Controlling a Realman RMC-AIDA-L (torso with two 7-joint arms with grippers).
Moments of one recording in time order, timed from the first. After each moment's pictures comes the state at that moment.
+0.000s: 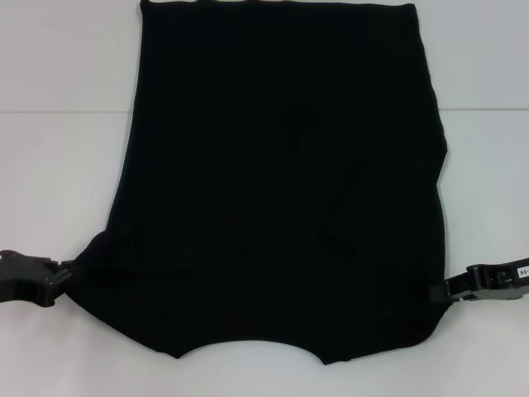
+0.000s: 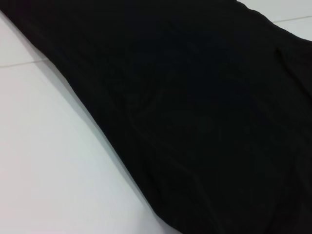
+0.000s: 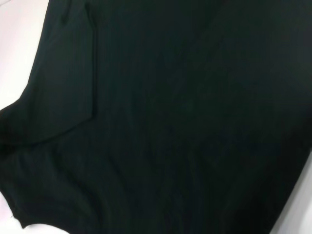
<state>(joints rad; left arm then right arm) -0.40 -2.14 0.49 0.98 2.40 1.39 -1.65 0.64 1.94 -0.83 -0.57 -2.33 -1.42 2.37</state>
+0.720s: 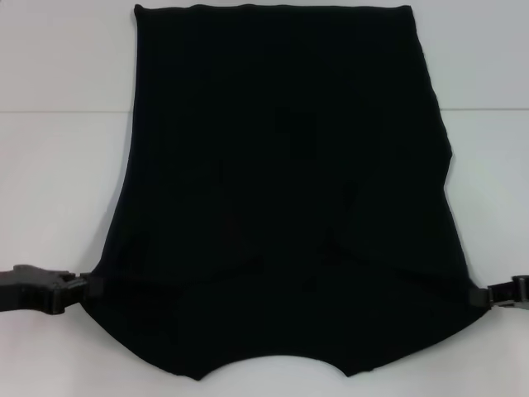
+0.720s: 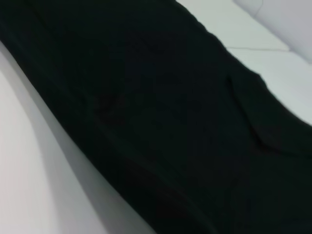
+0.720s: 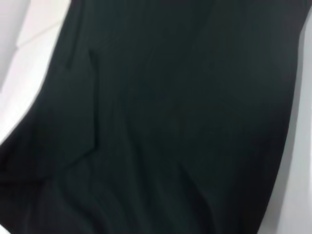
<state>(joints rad) -0.42 -2.12 0.43 0.99 2.40 1.62 -1.82 0.54 1.93 -0.63 -0.57 -2.33 -1.48 2.21</state>
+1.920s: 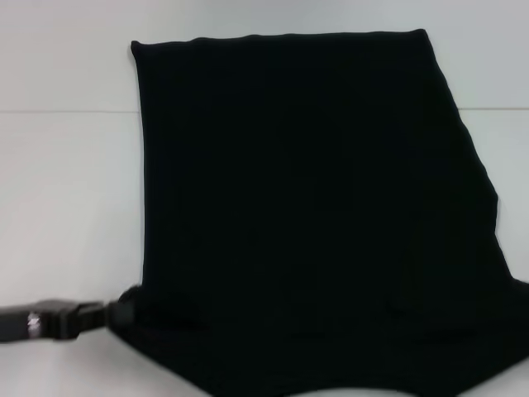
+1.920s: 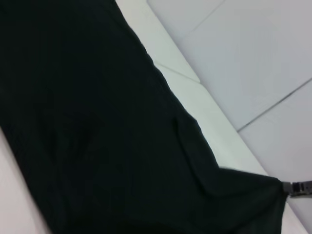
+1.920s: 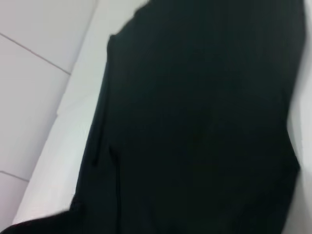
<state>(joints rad) -0.42 -2.09 0.27 0.84 2.39 1.89 -1.88 0.34 1.91 -0.27 -0.70 -2.33 -1.76 2.03</state>
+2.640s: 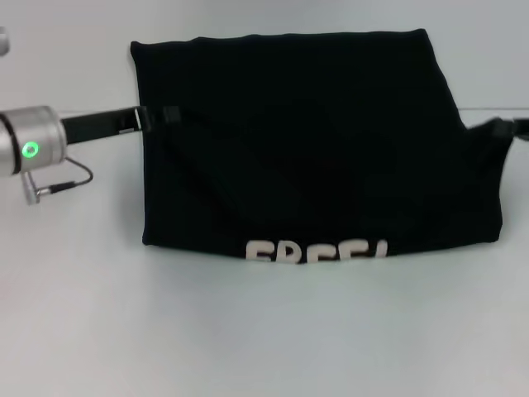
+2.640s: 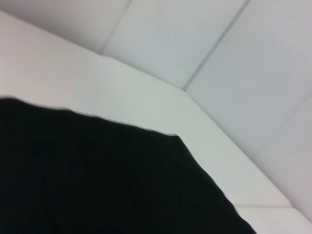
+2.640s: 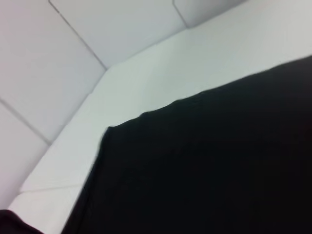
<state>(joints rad) -0.81 -2.01 0.27 0.49 2.25 1.20 -1.88 0.73 1.88 -0.27 -0.54 -2.33 -1.33 2.03</state>
